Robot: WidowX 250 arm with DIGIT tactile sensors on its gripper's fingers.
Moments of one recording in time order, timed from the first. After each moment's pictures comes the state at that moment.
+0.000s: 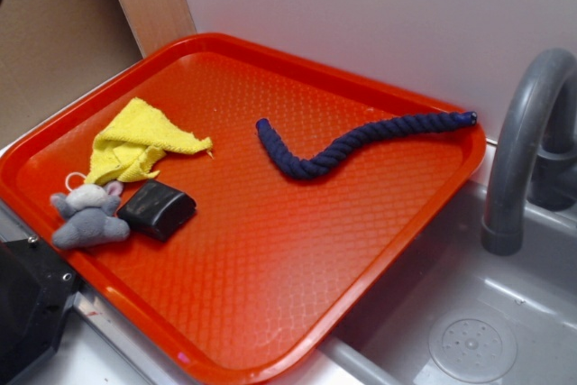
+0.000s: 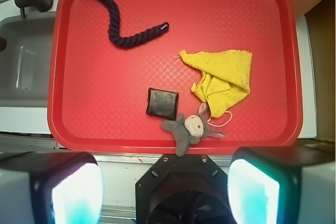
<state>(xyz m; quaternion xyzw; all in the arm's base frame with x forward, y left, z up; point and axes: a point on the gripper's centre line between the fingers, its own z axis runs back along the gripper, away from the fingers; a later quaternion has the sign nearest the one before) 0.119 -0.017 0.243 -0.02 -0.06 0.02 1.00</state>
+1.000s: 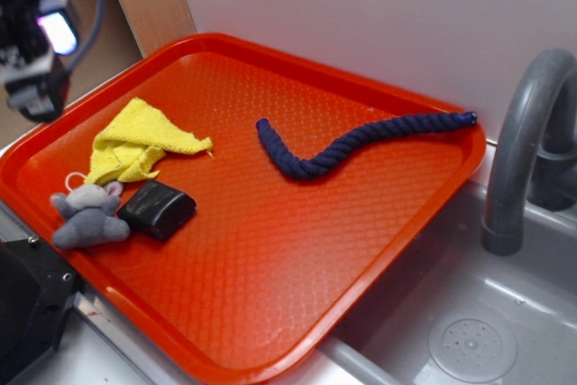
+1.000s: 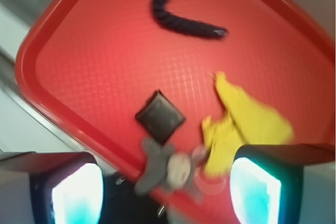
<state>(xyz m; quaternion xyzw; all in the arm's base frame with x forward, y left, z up) 0.155 -0.020 0.159 0.03 -0.06 -0.35 0.93</state>
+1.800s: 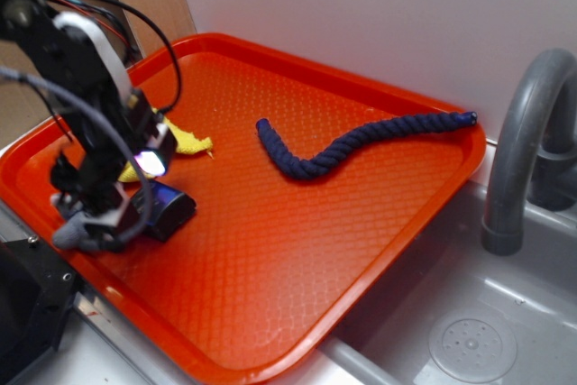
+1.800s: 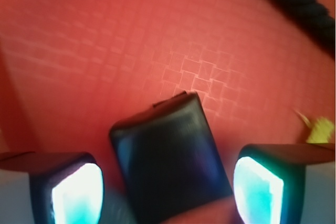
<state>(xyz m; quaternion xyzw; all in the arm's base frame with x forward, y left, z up) 0.161 -0.037 0.038 0.06 -0.03 -0.51 0.86</state>
